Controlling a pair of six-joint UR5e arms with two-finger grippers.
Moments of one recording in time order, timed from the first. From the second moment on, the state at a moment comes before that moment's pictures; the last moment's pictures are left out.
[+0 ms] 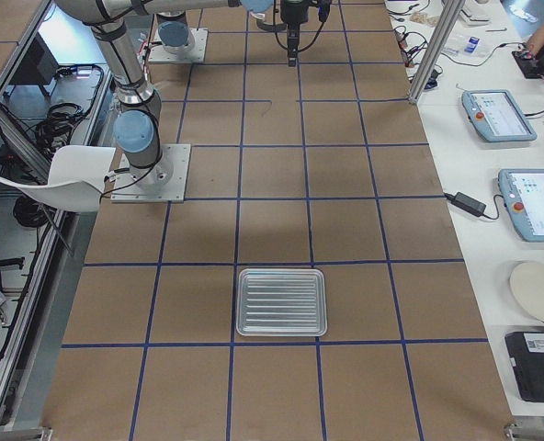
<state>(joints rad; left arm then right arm) -1.43 -1.65 -1.58 -1.45 1.63 0.40 1.65 -1.57 1.51 -1.55 -1.59 0.16</state>
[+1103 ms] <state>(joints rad) -1.56 -1.57 -1.53 -1.59 1.57 0.21 1.65 -1.57 1.51 -1.55 -1.59 0.16</state>
